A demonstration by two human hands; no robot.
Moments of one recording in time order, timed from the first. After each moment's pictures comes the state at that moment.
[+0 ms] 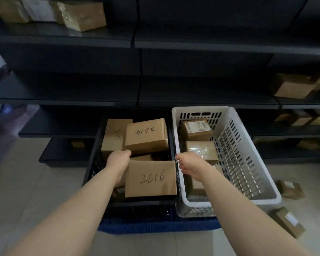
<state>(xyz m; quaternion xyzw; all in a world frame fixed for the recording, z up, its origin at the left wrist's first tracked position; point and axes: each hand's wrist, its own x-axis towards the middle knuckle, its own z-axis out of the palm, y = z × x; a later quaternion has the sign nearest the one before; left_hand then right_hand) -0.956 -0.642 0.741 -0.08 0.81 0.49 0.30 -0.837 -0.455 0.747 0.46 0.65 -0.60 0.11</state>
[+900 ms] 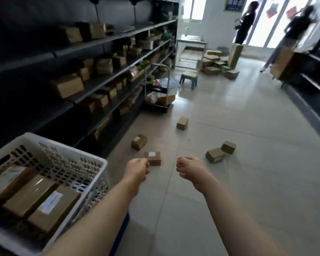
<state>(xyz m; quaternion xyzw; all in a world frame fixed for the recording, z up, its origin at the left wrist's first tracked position) -0.537 -0.437 0.781 0.38 0.64 0.33 0.59 -0.364 -0.466 0.779 0.67 0.33 -0.52 -0.41</state>
